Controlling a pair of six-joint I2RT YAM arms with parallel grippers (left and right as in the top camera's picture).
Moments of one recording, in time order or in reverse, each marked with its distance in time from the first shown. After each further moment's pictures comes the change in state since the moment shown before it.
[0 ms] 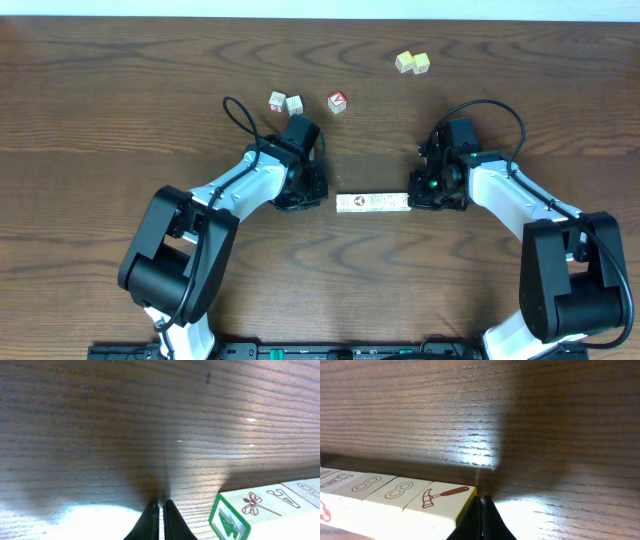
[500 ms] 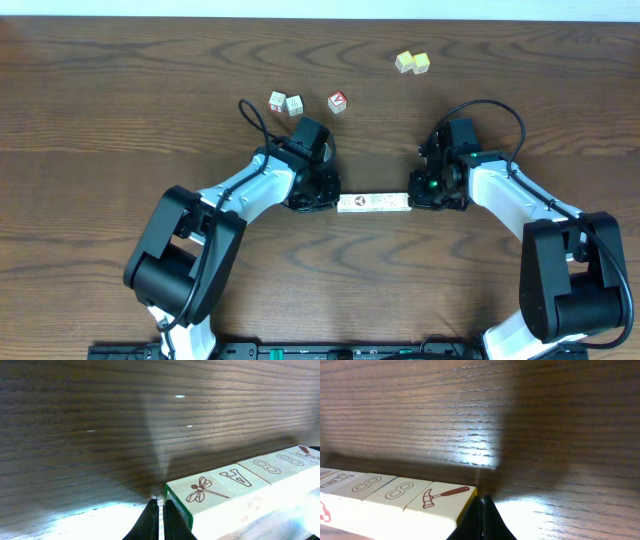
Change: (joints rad) left arm -0.042 0.007 -0.002 0.066 0.101 0.021; right arm 0.000 0.000 0.000 0.000 0.005 0.000
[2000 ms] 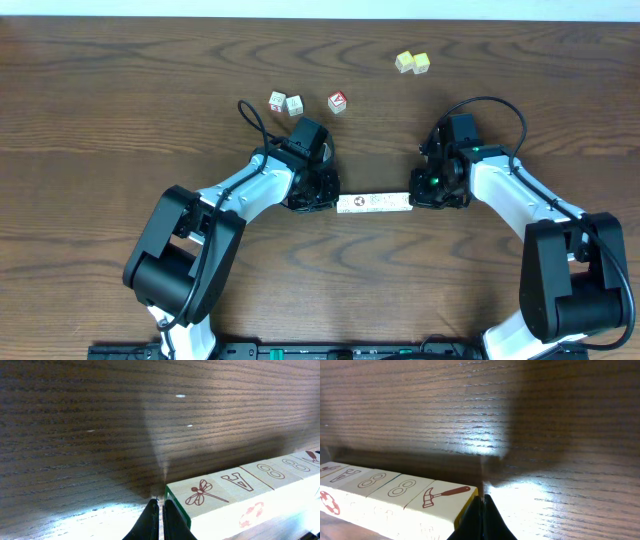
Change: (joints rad) left arm 0.003 0.000 -0.006 0.010 0.021 0.000; right arm -0.001 0.000 0.043 -0.075 -0.018 0.000
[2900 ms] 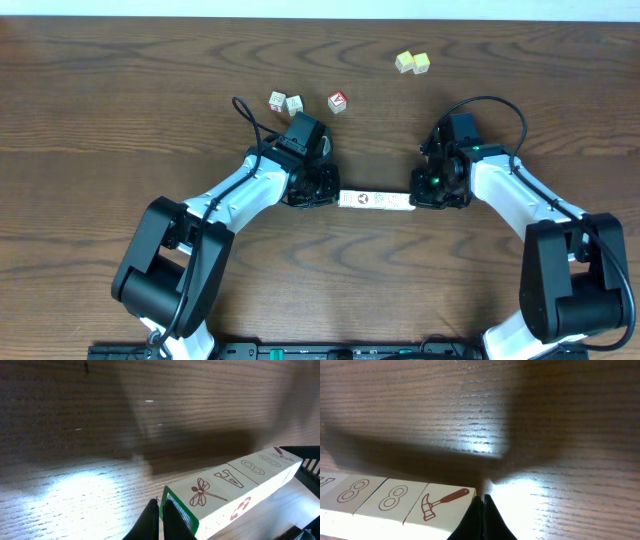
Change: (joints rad) left arm 0.005 -0.065 0.000 -0.005 0.014 0.000; right arm 0.000 -0.005 0.008 -0.023 0.011 0.000
